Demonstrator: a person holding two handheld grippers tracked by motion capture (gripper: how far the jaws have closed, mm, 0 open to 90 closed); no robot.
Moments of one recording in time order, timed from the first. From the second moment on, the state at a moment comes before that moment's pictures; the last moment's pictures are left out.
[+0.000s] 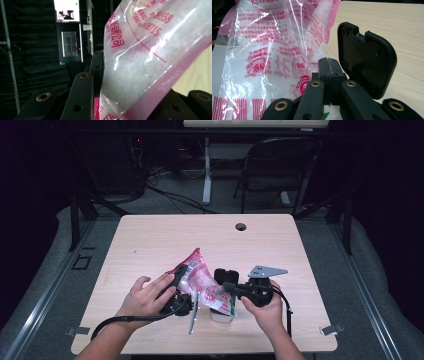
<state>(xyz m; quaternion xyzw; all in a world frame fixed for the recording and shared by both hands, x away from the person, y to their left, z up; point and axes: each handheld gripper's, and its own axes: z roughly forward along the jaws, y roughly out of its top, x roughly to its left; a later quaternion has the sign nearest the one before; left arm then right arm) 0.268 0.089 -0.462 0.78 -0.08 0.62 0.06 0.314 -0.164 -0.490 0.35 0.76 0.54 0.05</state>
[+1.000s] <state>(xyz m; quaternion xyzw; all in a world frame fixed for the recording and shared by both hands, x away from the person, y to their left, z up) 0.264 0.086 -0.462 0.77 -0.08 0.63 0.06 0.315 -0.163 -0.491 0.35 0.76 0.54 0.05</state>
